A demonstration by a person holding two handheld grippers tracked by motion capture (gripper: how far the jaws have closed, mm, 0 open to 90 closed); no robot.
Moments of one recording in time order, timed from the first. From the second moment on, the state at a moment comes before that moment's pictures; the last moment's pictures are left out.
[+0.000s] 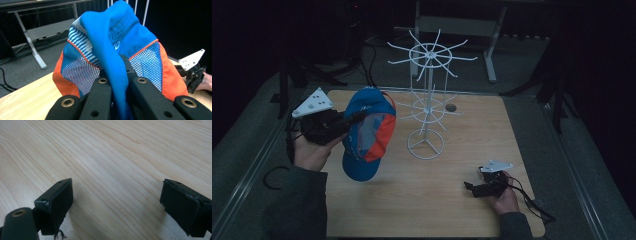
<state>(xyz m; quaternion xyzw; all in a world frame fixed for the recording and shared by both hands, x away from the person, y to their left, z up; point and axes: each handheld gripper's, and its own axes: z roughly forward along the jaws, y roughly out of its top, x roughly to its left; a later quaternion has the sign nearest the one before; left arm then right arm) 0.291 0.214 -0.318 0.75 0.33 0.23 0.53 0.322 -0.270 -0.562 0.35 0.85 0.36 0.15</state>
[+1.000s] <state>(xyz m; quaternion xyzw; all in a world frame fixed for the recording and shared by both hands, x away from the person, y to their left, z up) 0.294 0.214 -0.299 0.74 0.32 0.24 0.54 0.322 -0.270 -0.562 0.35 0.85 0.36 0.15</state>
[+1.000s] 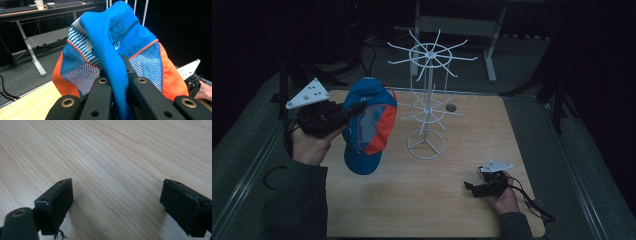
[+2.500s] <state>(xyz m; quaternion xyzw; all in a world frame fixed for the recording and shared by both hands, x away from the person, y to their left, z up) 0.307 0.223 -0.285 0.72 0.33 0.23 0.57 0.322 -0.270 -0.562 0.35 0.85 0.36 0.15</state>
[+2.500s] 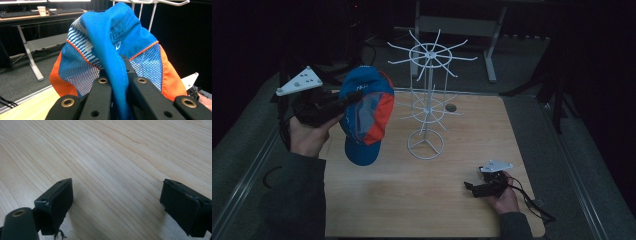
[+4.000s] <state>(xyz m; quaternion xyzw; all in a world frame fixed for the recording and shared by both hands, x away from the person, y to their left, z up) 0.310 0.224 -0.262 0.70 0.32 0.25 0.58 0.322 -0.270 -0.562 0.35 0.85 0.36 0.15</state>
